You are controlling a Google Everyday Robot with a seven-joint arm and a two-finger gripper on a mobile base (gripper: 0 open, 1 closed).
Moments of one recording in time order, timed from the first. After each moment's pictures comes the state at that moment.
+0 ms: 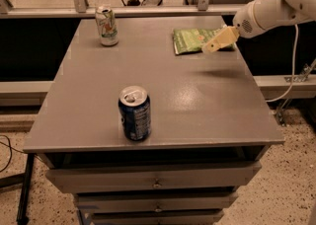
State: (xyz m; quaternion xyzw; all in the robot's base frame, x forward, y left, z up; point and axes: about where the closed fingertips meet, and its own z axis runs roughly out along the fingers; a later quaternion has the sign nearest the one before) arm 0.731 -0.205 0.889 -0.39 0.83 0.09 0.40
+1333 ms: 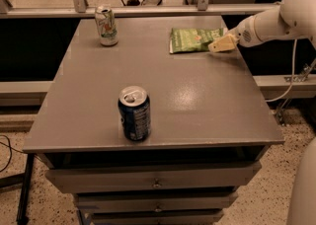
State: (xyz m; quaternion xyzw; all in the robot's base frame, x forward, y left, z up) arm 0.771 -0.228 0.841 -0.34 0.83 0.13 0.41
